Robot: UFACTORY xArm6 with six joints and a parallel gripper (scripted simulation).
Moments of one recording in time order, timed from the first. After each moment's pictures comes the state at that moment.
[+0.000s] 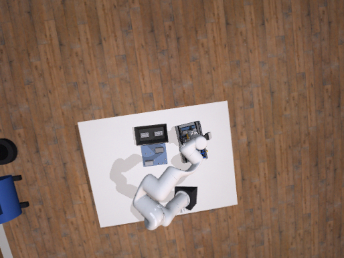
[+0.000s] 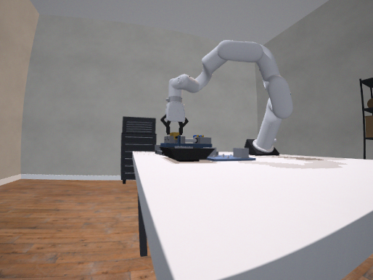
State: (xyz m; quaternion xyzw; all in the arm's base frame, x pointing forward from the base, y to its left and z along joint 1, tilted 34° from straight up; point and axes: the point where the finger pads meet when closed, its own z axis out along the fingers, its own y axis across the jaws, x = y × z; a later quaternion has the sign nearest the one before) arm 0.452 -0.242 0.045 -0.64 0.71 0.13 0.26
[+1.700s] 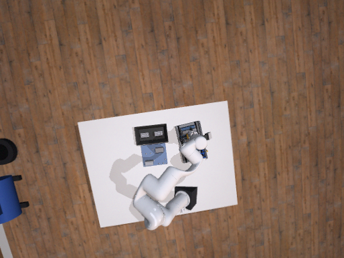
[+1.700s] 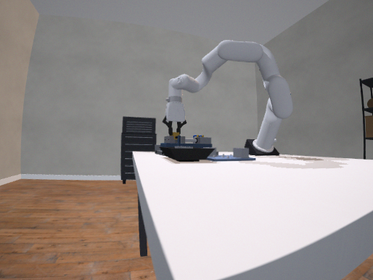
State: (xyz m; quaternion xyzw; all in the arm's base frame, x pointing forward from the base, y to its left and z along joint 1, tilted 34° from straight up) arm 0.453 -0.242 0.045 -0.64 0.71 0.13 0.26
